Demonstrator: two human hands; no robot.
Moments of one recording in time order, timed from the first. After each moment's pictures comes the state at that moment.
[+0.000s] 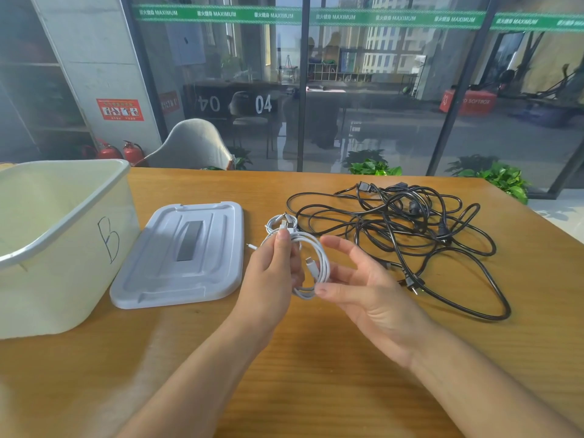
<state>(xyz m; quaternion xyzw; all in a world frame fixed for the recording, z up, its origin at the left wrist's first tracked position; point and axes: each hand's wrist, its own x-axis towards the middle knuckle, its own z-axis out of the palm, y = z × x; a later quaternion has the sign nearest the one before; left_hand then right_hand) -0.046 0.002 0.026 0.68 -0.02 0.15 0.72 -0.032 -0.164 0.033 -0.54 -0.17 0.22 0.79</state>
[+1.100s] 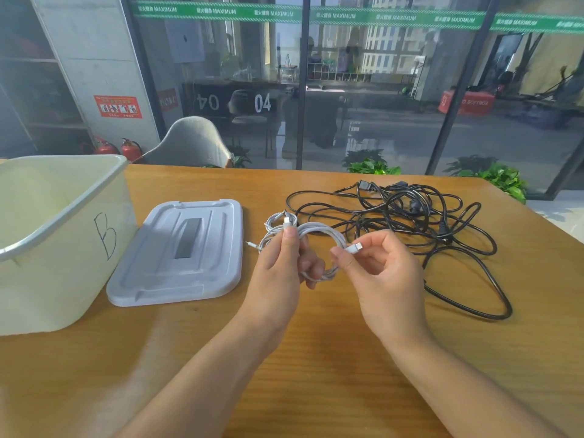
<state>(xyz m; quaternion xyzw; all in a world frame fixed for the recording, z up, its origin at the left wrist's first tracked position) -0.049 -0.008 0.029 0.65 -0.03 0.13 0.75 -0.025 -0.156 0.021 -0.72 -0.14 -0.21 0.64</state>
